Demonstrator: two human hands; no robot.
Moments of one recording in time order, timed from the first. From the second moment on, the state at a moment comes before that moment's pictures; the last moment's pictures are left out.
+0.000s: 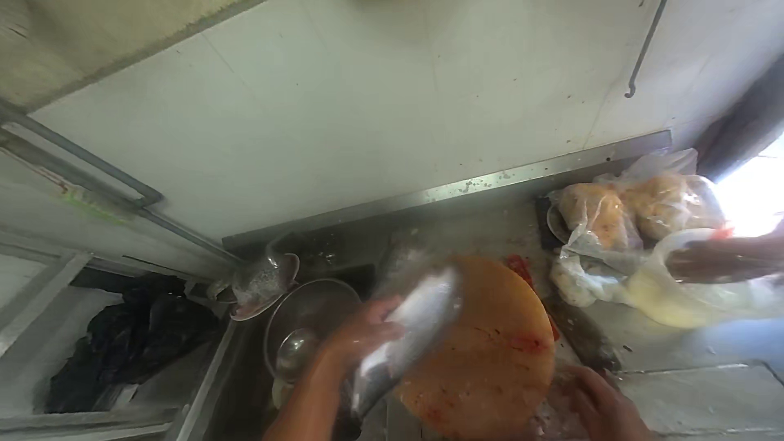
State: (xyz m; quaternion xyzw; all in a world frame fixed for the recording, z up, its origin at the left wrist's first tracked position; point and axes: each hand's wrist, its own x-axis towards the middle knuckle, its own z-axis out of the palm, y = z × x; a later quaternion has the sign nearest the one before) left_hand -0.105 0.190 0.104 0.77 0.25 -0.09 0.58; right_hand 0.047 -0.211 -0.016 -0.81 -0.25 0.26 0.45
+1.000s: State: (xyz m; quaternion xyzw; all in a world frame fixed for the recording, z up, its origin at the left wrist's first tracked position) left_hand -0.162 0.089 -0.005 0.81 0.29 0.09 0.51; right_hand 0.018 -0.055 0.046 -0.84 -0.43 0.33 0.05
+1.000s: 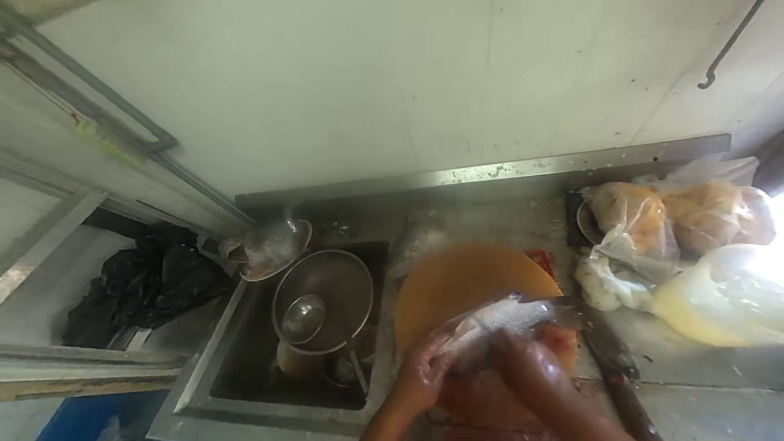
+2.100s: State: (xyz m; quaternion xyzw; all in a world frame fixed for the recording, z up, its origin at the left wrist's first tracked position) left_hand -0.130 0.050 -0.002 0.74 0.42 0.28 0.45; right_hand -0.044 -0.095 0.039 -0.82 -0.40 0.37 0.17
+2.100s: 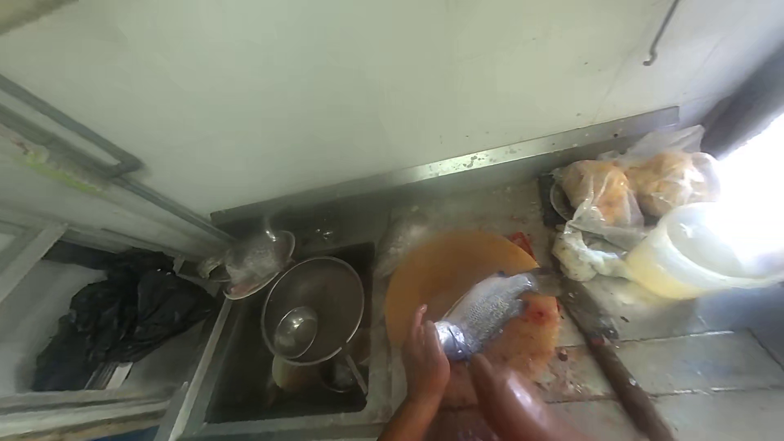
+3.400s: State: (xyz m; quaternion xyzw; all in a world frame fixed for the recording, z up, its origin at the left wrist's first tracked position) left_hand -0.119 0.030 0.003 0.64 0.52 0.17 0.54; right_hand -0.035 -0.100 0.048 -0.78 -0.40 0.43 0.20
